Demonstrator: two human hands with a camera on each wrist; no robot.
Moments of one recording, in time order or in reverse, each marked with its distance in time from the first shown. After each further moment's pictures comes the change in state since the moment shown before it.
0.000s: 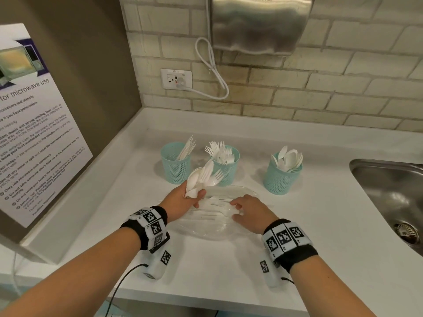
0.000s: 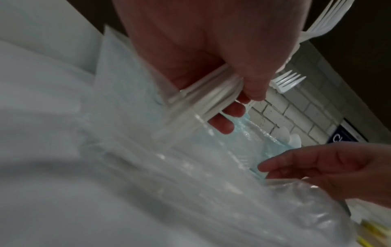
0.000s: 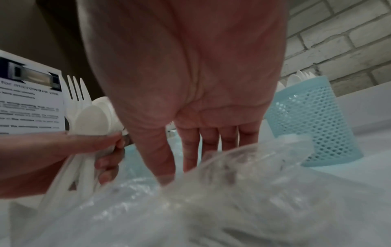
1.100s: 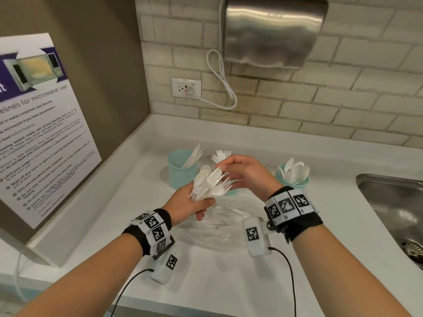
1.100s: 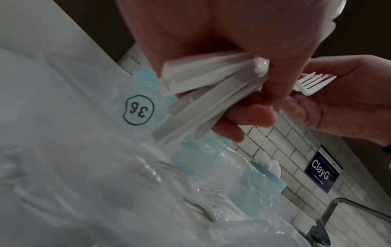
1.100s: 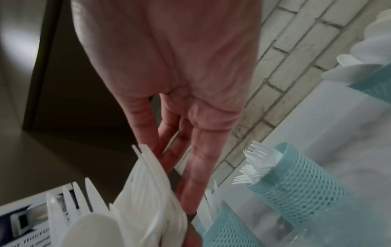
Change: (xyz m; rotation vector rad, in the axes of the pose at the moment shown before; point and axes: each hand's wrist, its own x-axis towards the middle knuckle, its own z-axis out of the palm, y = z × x) left_hand -0.011 0.029 -0.010 -0.234 -0.023 0.057; right_hand 0.013 -0.079 -0.089 0.936 0.015 -0.204
